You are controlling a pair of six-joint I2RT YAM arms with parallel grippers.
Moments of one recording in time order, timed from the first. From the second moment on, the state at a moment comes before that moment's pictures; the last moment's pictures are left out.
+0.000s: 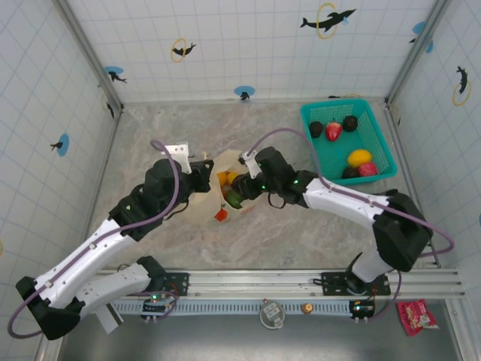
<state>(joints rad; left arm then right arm) -0.78 0.87 0.92 -0.42 -0.16 -0.61 0.87 1.56 1.04 -0.15 -0.16 0.23</state>
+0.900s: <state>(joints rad) -0.78 0.84 0.91 -0.44 -0.19 -0.63 0.84 1.16 1.00 -0.07 -0.32 0.26</state>
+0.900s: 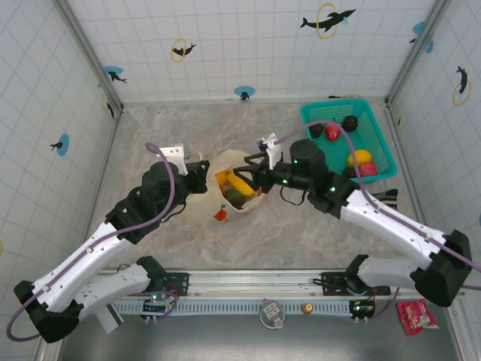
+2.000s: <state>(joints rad) -0.78 0.82 0.89 -0.43 -0.16 -0.65 0.45 0.81 0.32 0.39 -0.47 0.01</state>
